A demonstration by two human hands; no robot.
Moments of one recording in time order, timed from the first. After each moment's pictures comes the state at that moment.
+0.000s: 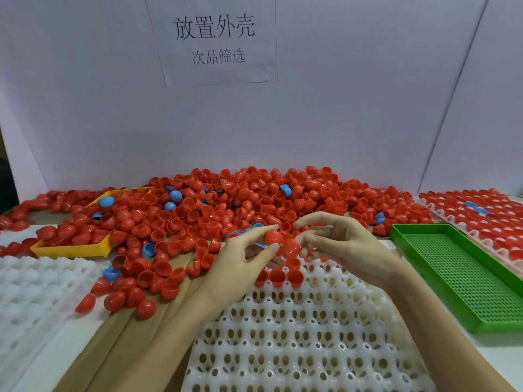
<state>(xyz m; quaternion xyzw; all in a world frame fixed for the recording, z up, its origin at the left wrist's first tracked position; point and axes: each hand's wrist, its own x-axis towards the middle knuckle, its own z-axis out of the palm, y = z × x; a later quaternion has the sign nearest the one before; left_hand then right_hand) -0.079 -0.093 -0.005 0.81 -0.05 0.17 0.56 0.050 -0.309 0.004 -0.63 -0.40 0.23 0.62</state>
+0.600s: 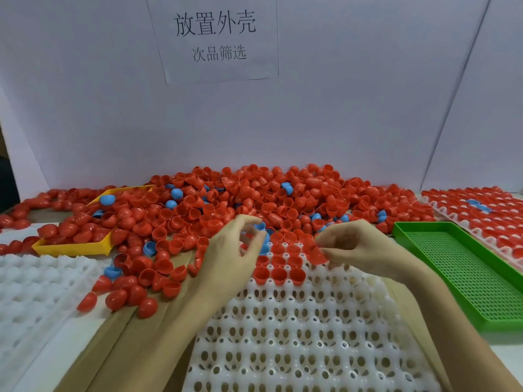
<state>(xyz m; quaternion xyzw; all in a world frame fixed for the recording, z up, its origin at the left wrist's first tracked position) -0.077 -0.084 -0.005 0.87 0.03 0.28 0.40 0.056 -0.330 0.008 -0.80 -0.40 0.11 0.42</state>
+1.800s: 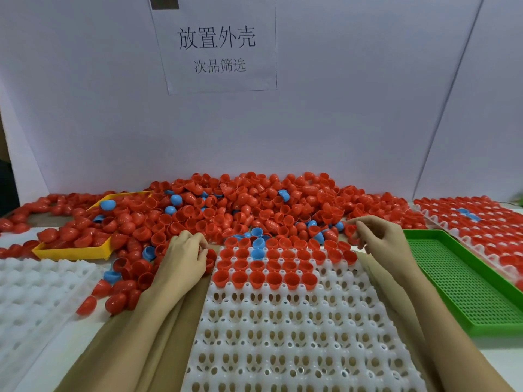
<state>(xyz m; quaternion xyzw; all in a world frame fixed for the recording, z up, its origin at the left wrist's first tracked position) -0.058 0.008 -0.048 0.95 0.16 0.22 0.19 0.089 -0.360 -0.017 -0.81 -0.20 -0.12 0.54</state>
